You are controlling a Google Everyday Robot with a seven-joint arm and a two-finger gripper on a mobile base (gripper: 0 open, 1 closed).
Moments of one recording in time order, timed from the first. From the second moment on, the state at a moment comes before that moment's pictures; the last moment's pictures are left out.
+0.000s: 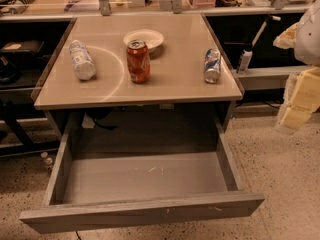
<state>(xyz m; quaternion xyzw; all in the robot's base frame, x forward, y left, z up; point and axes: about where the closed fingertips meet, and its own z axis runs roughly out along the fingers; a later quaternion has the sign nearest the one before) 0.438 -0.216 0.977 -0.60 0.78 -0.04 0.16</state>
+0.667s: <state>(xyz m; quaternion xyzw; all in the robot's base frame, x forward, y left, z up) 0.442 -0.211 0.973 -0.60 0.79 -0.01 0.17</state>
